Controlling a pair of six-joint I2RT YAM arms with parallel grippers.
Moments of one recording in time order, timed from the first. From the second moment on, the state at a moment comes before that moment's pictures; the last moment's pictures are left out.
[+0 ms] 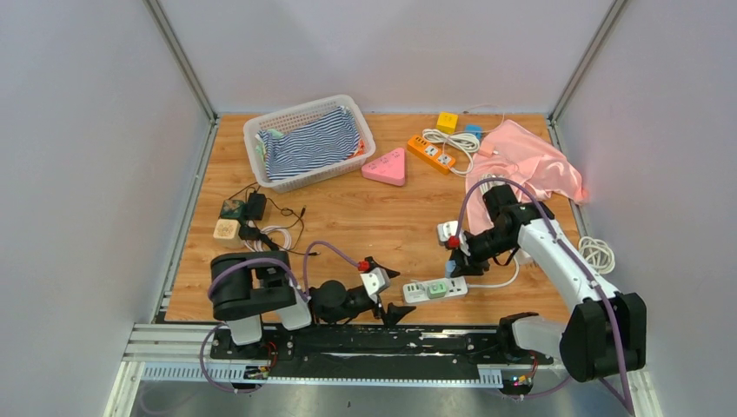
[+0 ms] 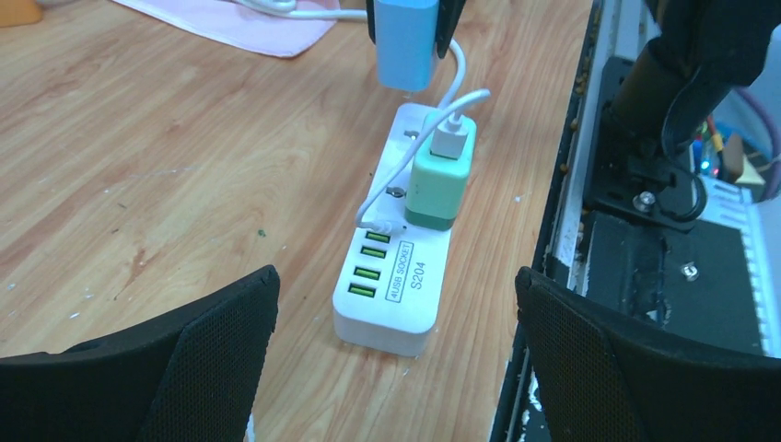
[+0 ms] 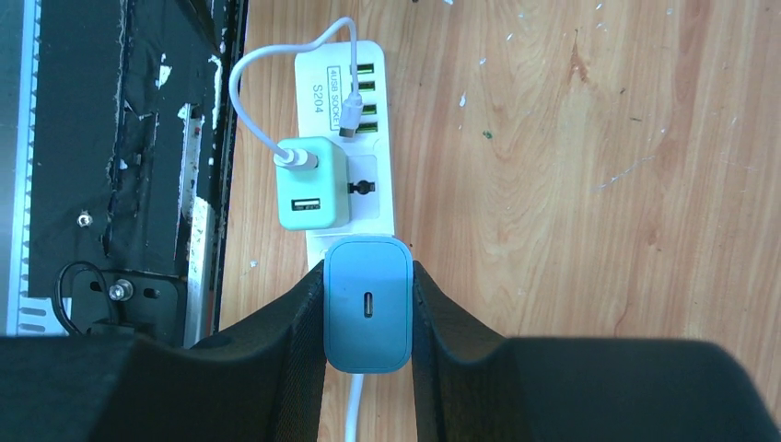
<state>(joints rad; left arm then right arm) -1.30 1.79 0.25 1.49 -0.10 -0.07 0.22 1.19 0.85 -1.14 -0.82 -1.44</state>
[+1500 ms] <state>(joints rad) -1.49 1.23 0.37 1.10 -0.20 0.41 0.12 1.04 0.93 -1.13 -1.31 -0.89</state>
